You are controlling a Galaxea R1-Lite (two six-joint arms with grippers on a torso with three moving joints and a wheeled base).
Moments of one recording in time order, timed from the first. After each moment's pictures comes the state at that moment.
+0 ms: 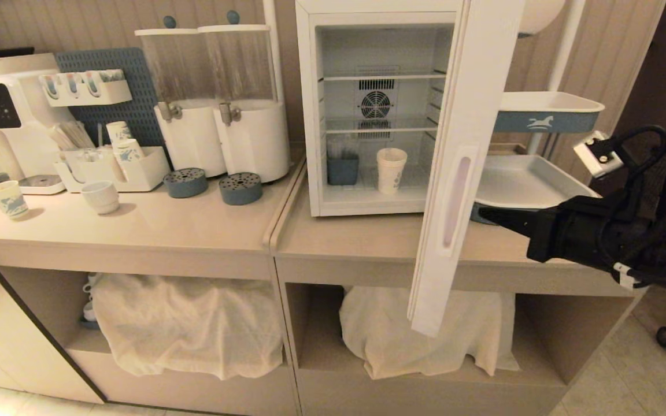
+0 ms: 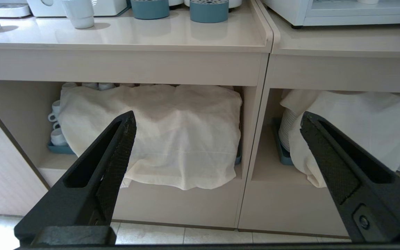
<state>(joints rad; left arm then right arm) 0.01 0.00 0.00 -0.04 0.00 0.00 0.31 1.51 -0.71 -0.59 0.31 0.16</state>
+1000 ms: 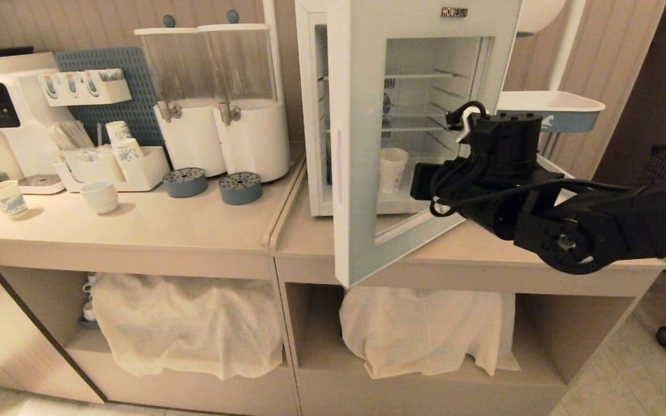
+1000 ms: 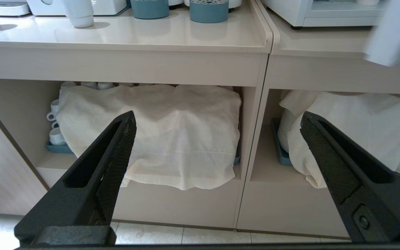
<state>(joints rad) 0.01 0.00 0.00 -0.04 0.00 -0.01 0.52 1.95 -1.26 -0.53 -0.33 0.17</state>
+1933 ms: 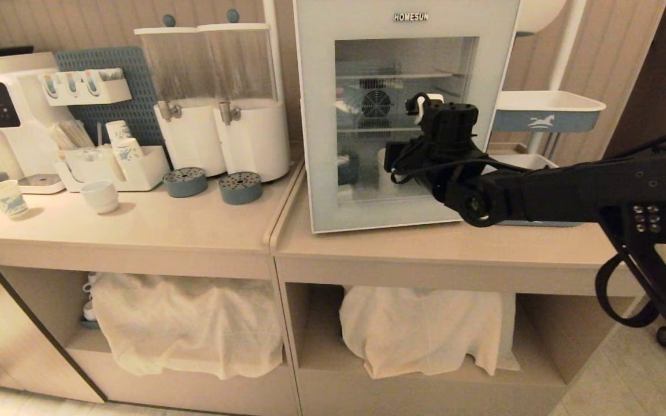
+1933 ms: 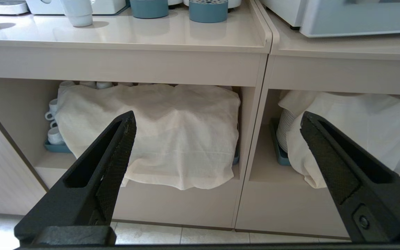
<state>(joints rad) 0.01 0.00 0.00 -0.04 0.00 -0.02 0.47 2.31 -1.83 -0.43 -0.35 0.04</state>
